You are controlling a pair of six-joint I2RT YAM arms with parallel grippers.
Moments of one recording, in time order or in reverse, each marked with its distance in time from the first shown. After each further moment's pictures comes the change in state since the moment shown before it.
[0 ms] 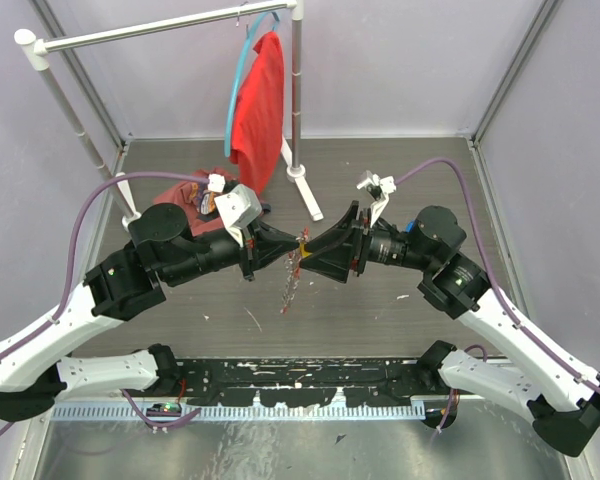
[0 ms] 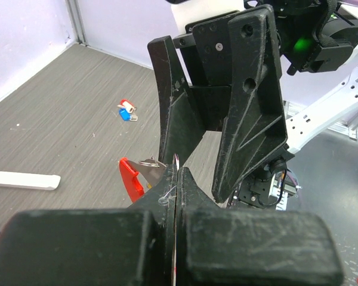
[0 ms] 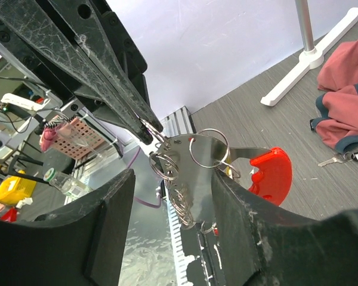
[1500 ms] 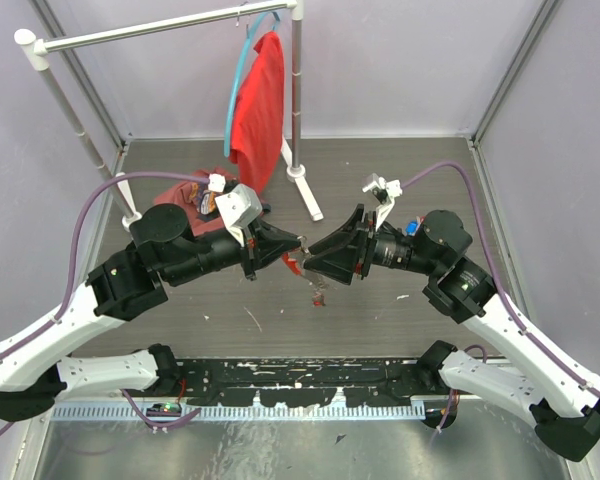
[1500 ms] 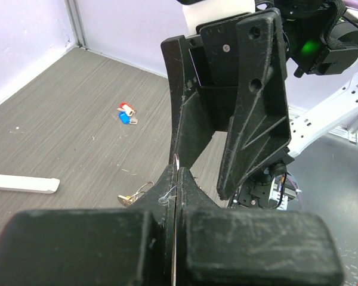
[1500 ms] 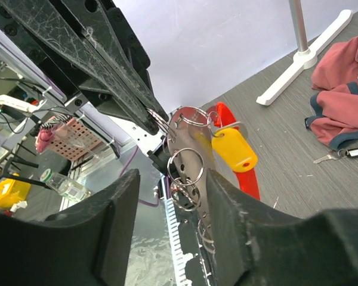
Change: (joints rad) left arm 0.000 0.000 -0.013 0.030 0.000 -0.004; right arm 0.000 -0.034 -0.010 -0.028 0.022 -0.011
